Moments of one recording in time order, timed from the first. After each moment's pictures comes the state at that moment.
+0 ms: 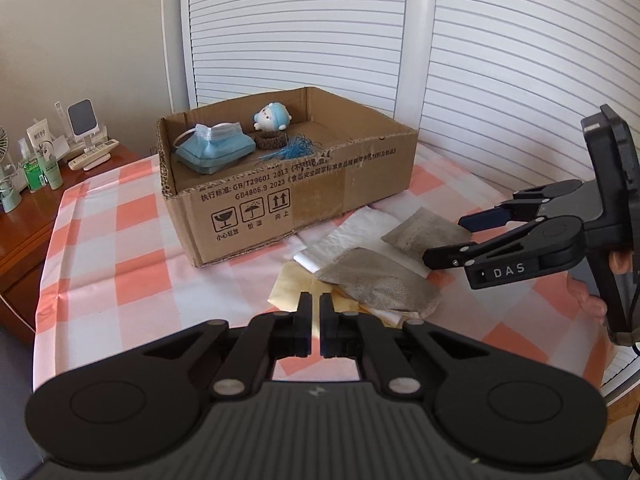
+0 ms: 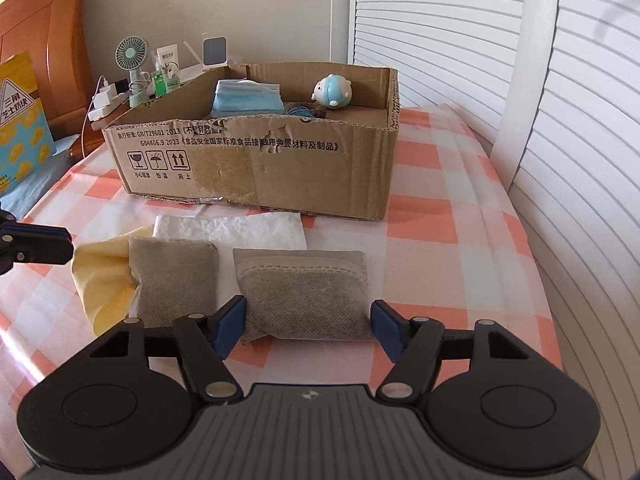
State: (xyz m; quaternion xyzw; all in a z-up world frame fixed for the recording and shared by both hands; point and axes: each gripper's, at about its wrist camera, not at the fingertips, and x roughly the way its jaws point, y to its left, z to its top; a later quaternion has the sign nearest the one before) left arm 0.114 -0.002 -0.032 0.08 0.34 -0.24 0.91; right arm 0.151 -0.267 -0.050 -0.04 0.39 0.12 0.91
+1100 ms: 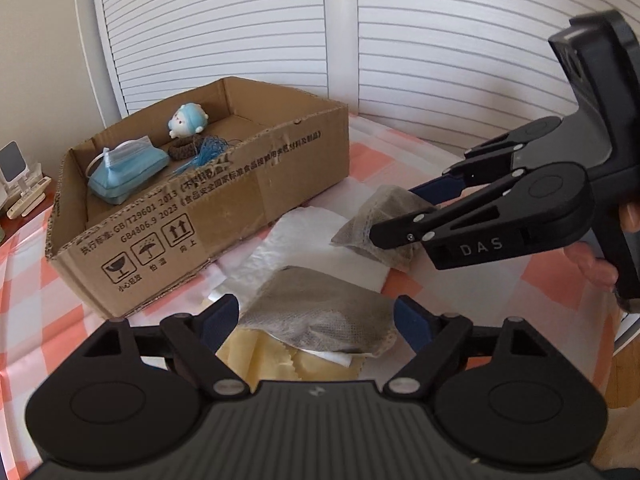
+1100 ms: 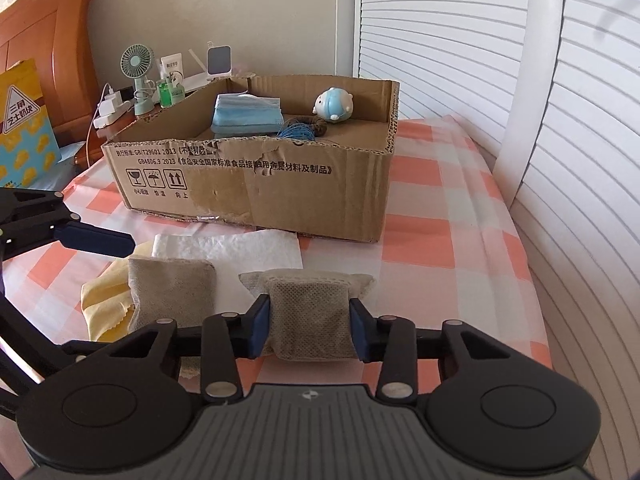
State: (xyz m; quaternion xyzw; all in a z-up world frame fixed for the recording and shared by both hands) left arm 0.144 -0.069 -0.058 0.16 0.35 -0.31 0.87; right arm 0.161 -0.270 -0.042 -0.04 0.38 0.14 0.91
